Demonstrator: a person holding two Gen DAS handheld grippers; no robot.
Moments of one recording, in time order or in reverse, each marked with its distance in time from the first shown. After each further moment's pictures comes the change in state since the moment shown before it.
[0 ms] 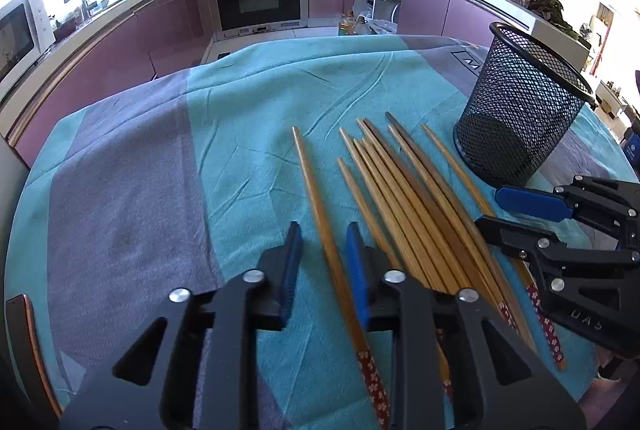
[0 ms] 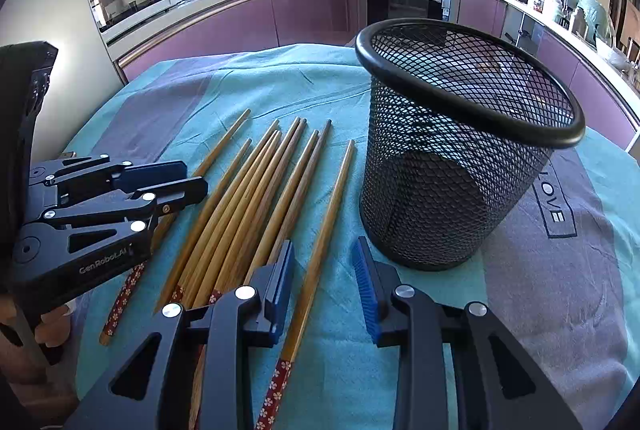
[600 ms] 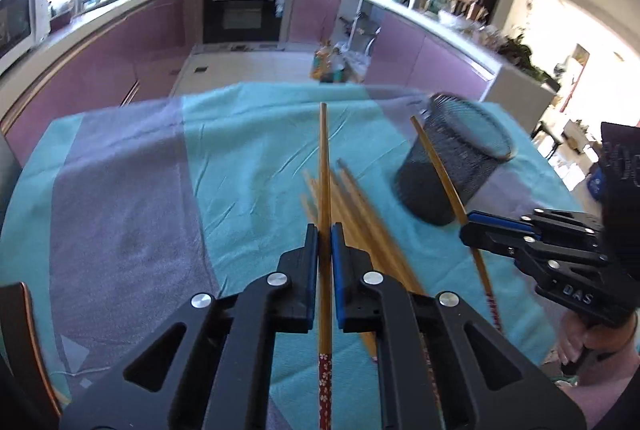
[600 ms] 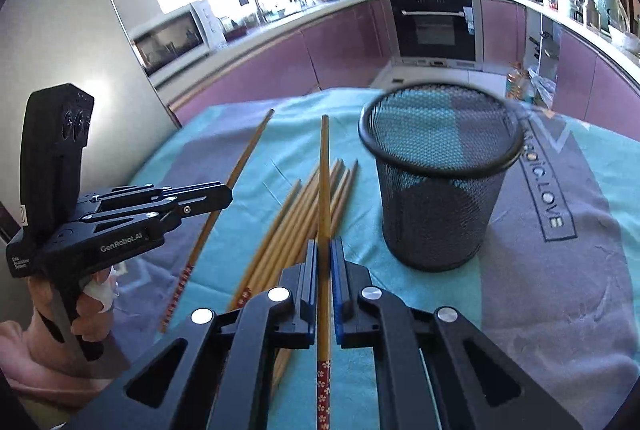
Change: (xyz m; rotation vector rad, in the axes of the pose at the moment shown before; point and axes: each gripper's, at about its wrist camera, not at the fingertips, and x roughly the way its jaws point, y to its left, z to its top) left arm -0.065 0.005 0.018 -0.071 -0.121 -0.170; right arm -0.063 -0.021 0.001 0.054 -0.145 0.225
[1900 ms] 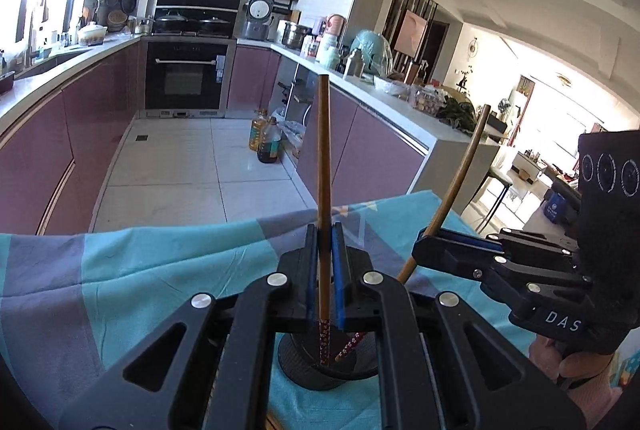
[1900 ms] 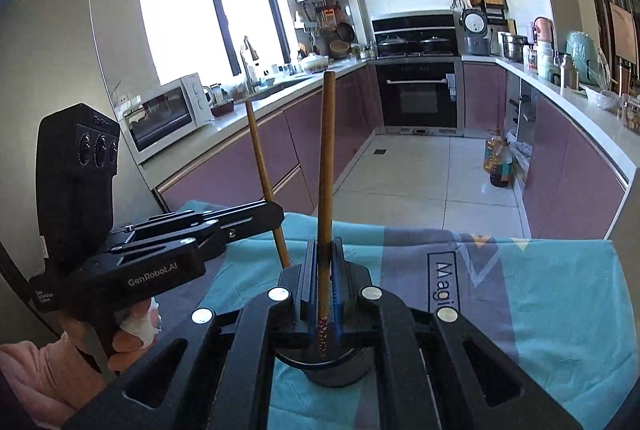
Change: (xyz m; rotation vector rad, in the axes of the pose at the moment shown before) left arm 0.021 -0.115 0.130 0.057 -0.190 -0.177; right arm -0.054 -0.059 0.099 -0.027 -0.155 -0.058
